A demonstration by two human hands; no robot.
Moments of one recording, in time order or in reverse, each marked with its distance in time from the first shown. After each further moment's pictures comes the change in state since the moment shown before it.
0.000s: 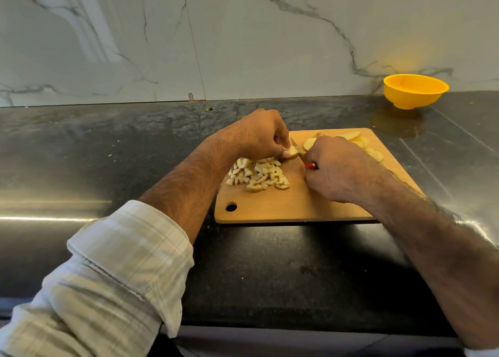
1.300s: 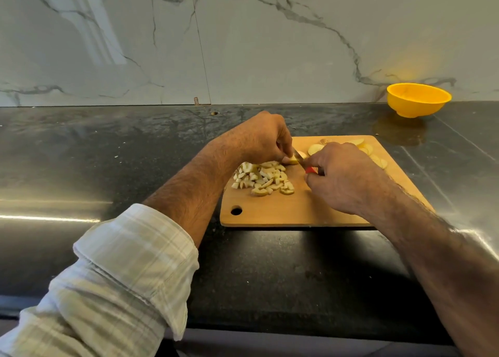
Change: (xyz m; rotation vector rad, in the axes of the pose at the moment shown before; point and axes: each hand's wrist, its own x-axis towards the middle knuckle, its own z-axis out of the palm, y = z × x) left_hand -0.007 0.000 -0.005 -0.037 0.013 0.035; right_hand -0.016 -0.003 -0.001 0.001 0.096 -0.075
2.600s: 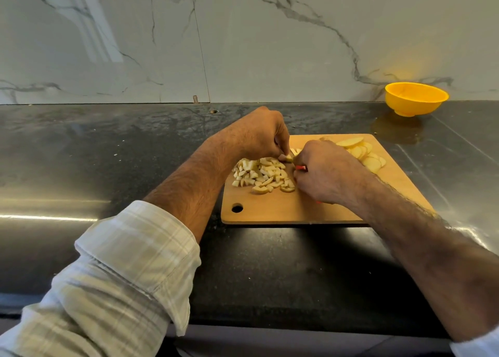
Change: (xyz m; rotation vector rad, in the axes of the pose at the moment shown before) left_hand 0.000 -0.008 -0.005 0.042 0.032 0.058; right_hand 0.017 -0.014 0.011 -0.043 -0.013 -0.026
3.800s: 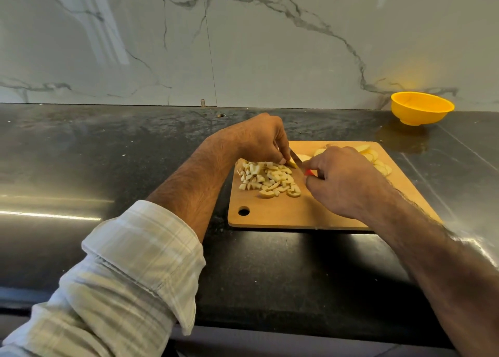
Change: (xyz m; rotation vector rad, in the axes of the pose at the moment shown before) left_hand -0.003 -0.013 -0.007 -0.055 -0.098 -0.040; right_hand -0.018 0.004 -0.008 0.051 0.026 -0.022
